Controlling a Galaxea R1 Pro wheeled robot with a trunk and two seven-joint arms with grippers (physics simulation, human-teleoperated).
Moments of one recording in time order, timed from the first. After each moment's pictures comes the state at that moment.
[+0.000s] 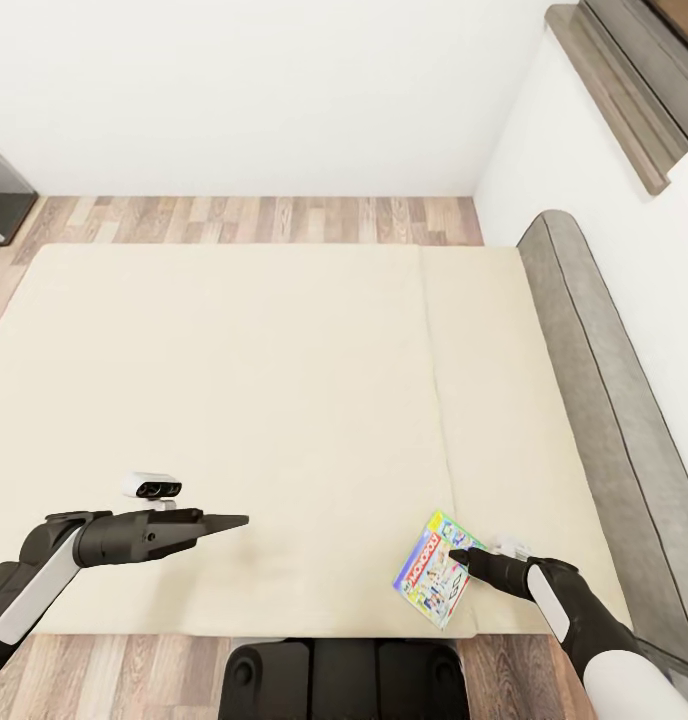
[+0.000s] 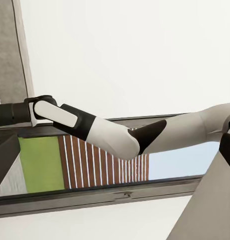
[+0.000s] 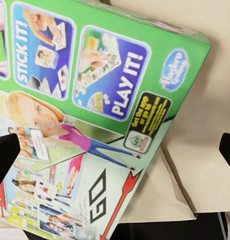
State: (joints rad) left arm -0.47 0.52 -0.25 -1.35 0.88 0.87 -1.38; right arm -0.58 -0.14 -0.15 -0.65 -0.28 0.57 0.27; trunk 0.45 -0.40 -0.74
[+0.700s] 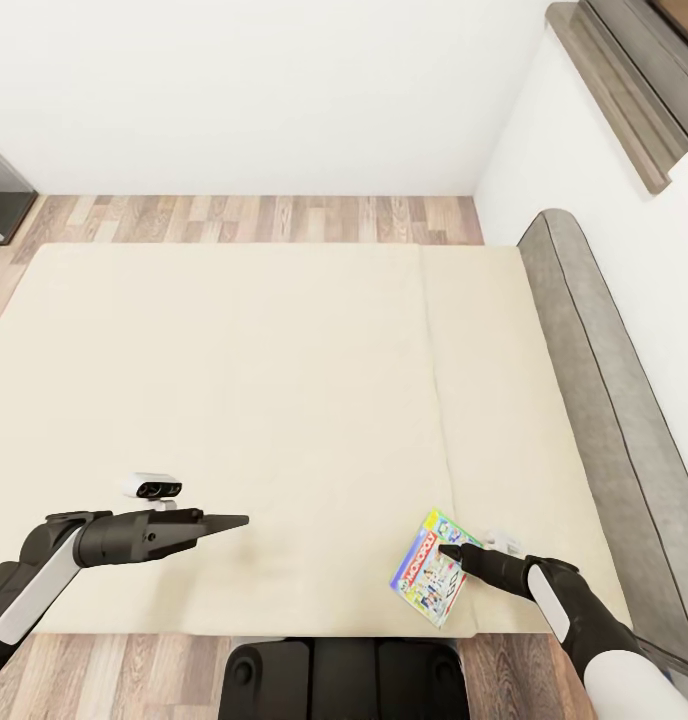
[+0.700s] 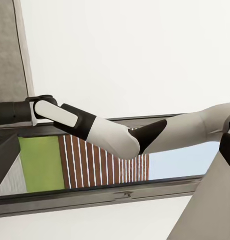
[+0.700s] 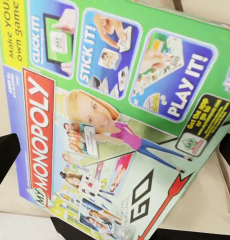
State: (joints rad) left arm -0.47 0.52 -0.26 -1.35 0.88 0.87 -1.38; right arm -0.58 -0.14 -0.15 -0.65 -0.28 0.56 0.43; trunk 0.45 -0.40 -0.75
